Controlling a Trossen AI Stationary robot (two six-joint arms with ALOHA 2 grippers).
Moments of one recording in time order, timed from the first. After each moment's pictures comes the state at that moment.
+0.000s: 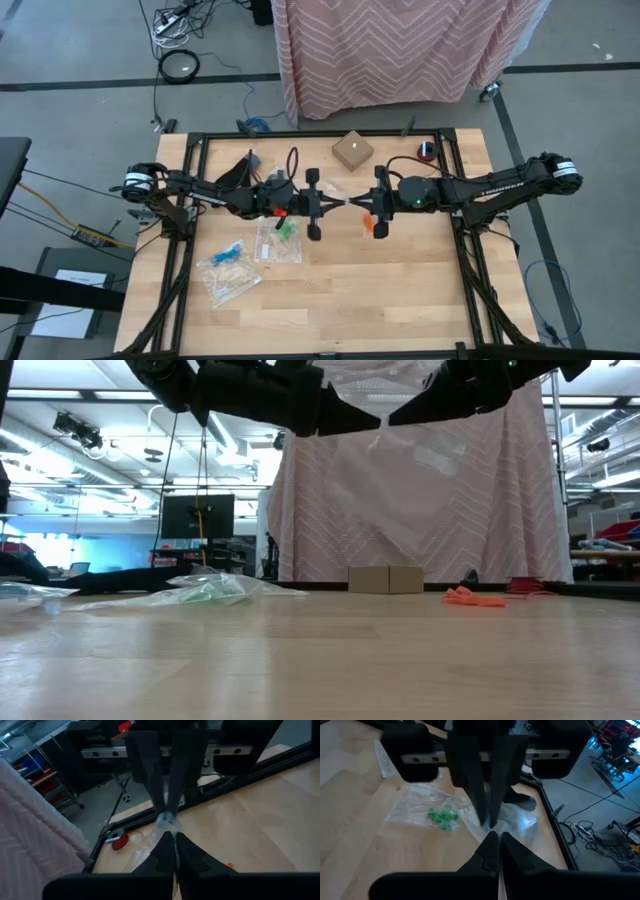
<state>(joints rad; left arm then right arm) 0.00 1.63 0.91 0.60 -0.12 0.43 0.11 1.14 0.74 0.05 0.27 -0.34</state>
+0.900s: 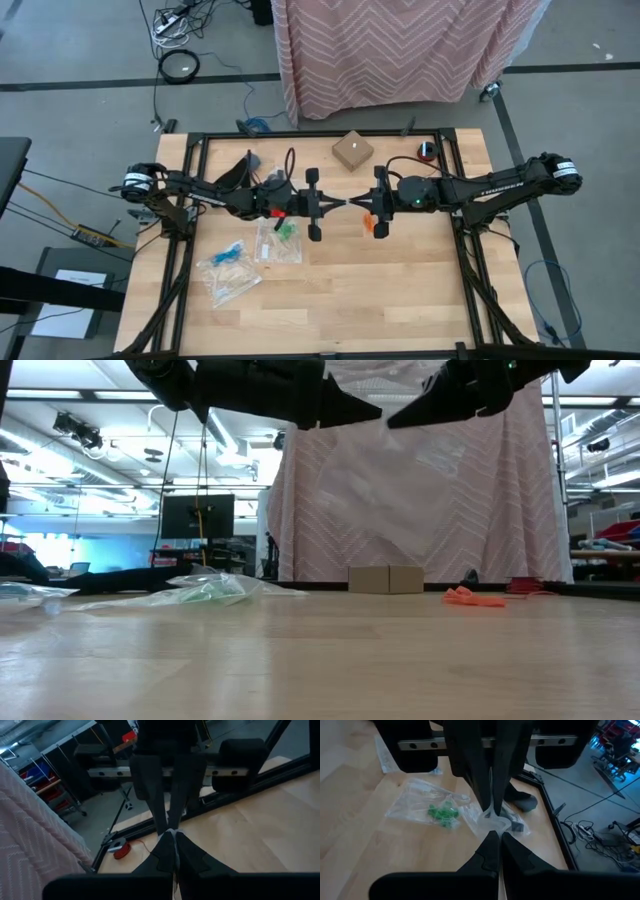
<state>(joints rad) -0.01 1.63 0.91 0.64 -0.13 0.43 0.10 1.14 0.74 0.05 0.27 -0.36</state>
